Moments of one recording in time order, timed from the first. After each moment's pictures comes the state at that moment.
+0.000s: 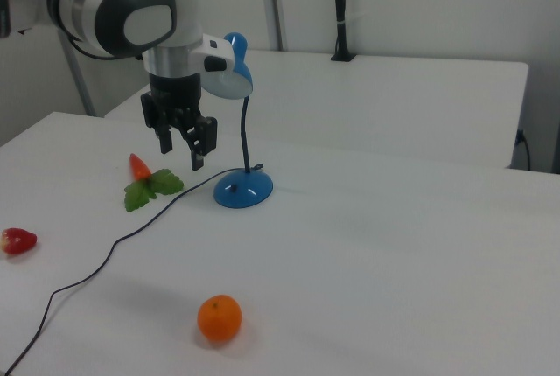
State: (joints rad) arm 0.01 0.06 -0.13 -1.64 0.17 1.66 -0.06
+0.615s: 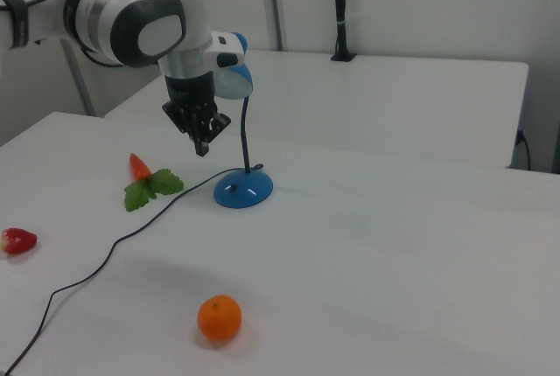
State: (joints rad) arm 0.02 0.14 -0.13 -1.61 0.17 1.82 -0.14
